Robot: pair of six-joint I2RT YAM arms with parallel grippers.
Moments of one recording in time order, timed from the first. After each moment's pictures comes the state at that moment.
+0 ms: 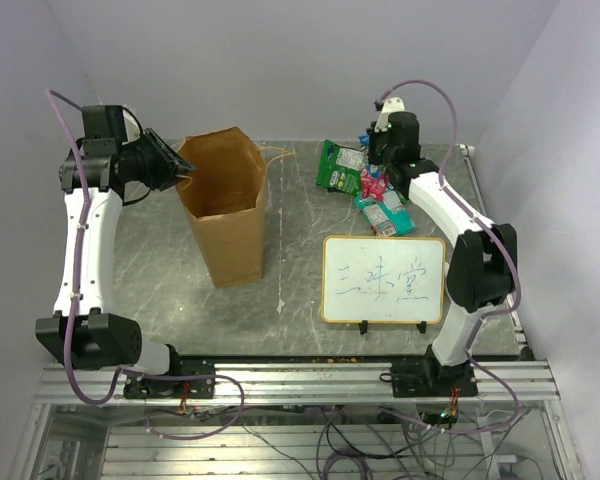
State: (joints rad) left arm 0.08 1.42 1.65 -0.91 0.40 -0.70; right arm 0.26 1.80 1.53 -0.05 0.09 -0.01
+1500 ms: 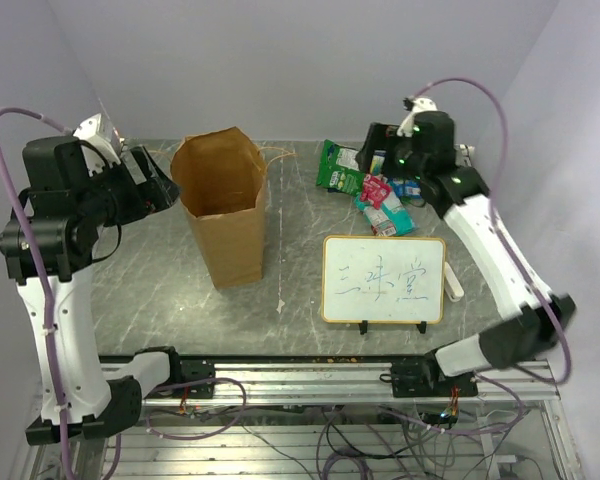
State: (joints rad) left arm 0.08 1.12 1.81 -1.25 0.28 -0.35; right arm 0.36 1.50 1.56 -0.50 0.08 0.27
